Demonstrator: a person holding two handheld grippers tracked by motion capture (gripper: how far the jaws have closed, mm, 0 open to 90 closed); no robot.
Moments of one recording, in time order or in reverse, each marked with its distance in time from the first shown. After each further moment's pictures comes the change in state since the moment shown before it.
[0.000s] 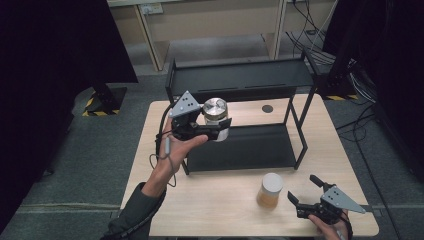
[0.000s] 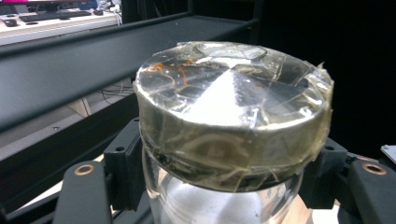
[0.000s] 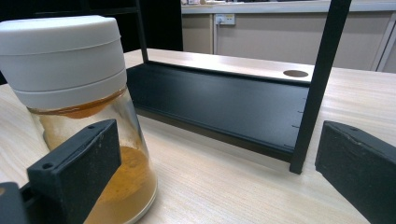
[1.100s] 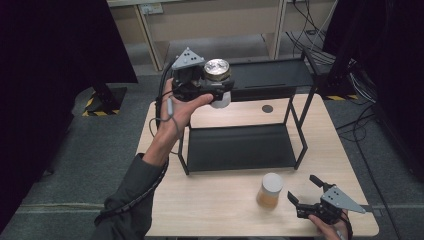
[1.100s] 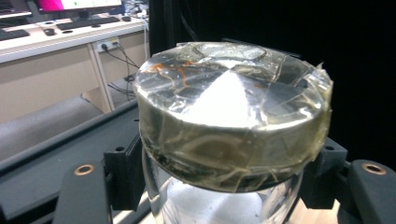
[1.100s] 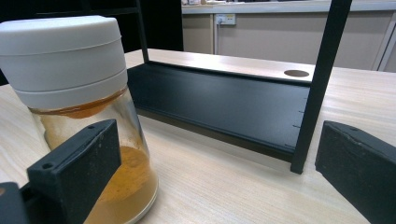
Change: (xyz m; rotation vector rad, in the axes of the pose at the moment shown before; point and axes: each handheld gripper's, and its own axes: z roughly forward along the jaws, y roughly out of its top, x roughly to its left) left arm 0.003 0.087 0.014 0.010 0.106 -0.025; right arm 0.000 0.000 0.000 -0.001 0.003 0.003
